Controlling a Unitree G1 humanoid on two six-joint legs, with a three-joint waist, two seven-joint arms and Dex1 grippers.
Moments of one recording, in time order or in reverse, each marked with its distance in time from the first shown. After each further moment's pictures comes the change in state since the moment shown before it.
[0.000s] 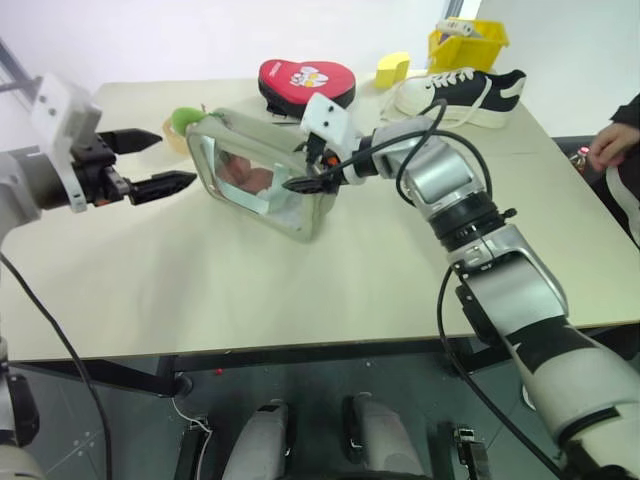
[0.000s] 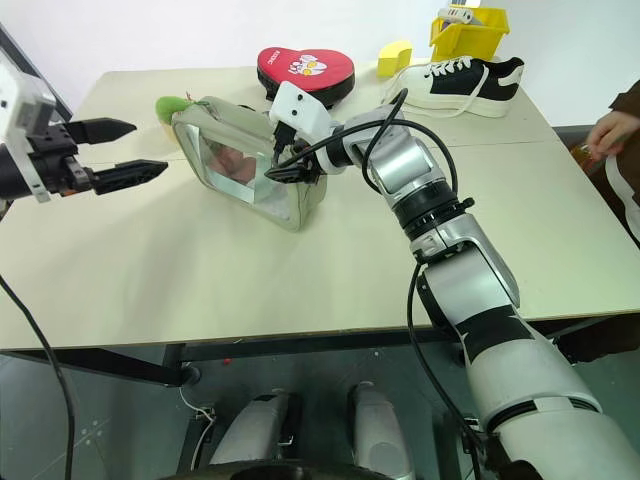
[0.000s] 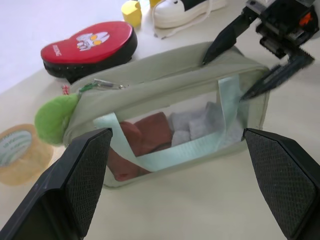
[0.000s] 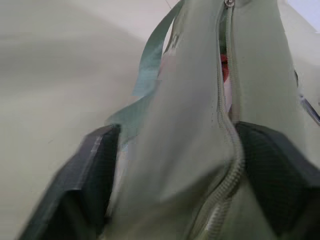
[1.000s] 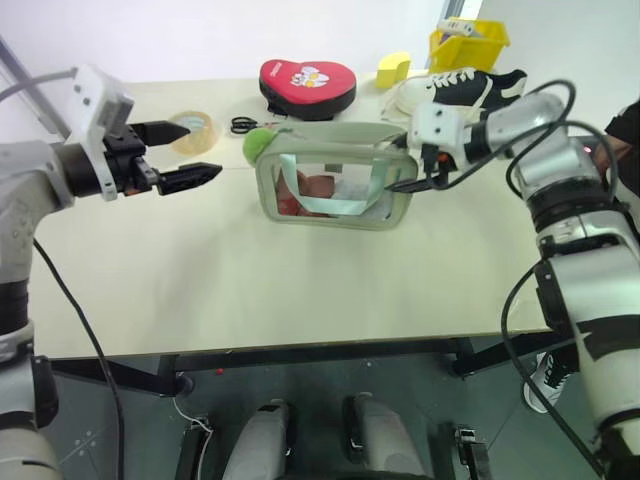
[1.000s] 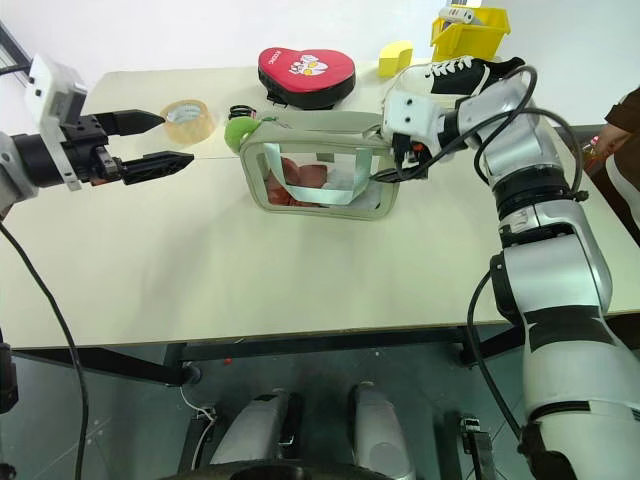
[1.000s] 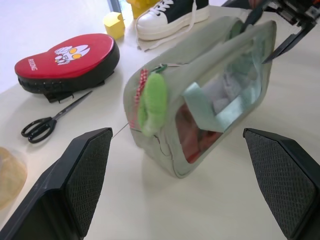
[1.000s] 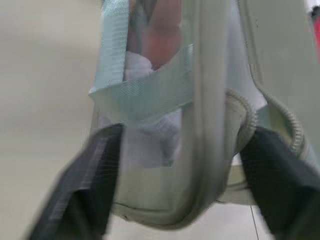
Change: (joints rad) left arm -0.108 -0.050 -0.108 0.059 -0.004 -0.026 0.011; right arm -0.048 -0.321 -0.097 0.290 -0.191 -0.491 0.323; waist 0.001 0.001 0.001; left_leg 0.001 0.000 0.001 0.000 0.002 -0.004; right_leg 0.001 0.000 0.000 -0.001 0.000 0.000
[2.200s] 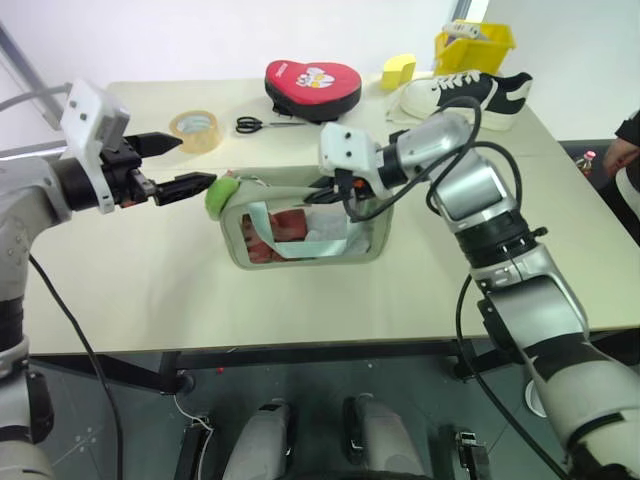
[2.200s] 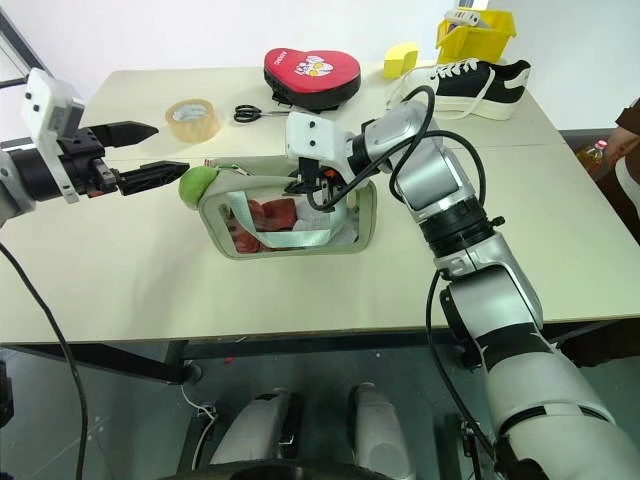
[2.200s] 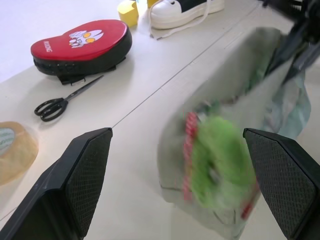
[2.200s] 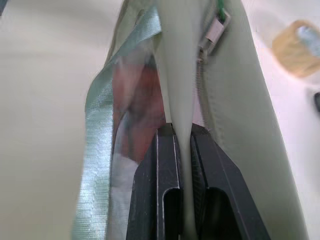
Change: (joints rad) left arm 0.079 0.007 0.048 -0.067 -0.022 0.023 0.060; right arm 0.190 0.217 0.052 -0.624 0.040 0.498 -0.013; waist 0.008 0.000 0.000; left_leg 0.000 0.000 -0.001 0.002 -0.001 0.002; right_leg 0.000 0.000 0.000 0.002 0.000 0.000
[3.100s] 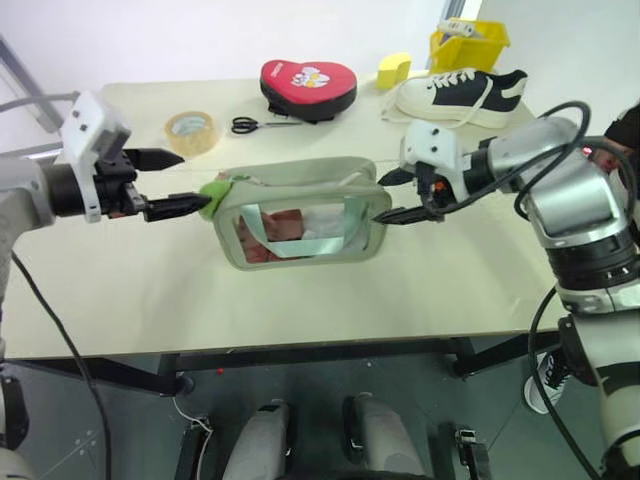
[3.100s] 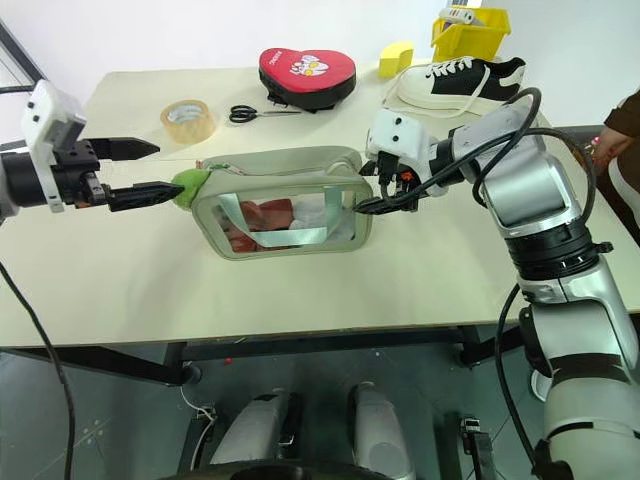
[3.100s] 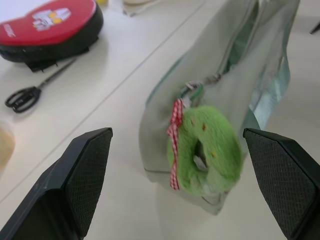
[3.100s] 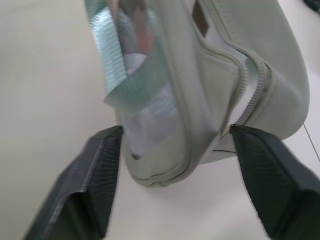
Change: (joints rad) left arm 0.015 0.104 -0.048 0.016 0.006 -0.004 -0.148; right arm 0.139 -0.339 -0.067 -0.274 0.142 0.290 0.021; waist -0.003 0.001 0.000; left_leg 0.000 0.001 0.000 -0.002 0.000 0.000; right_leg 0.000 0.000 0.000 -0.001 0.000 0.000
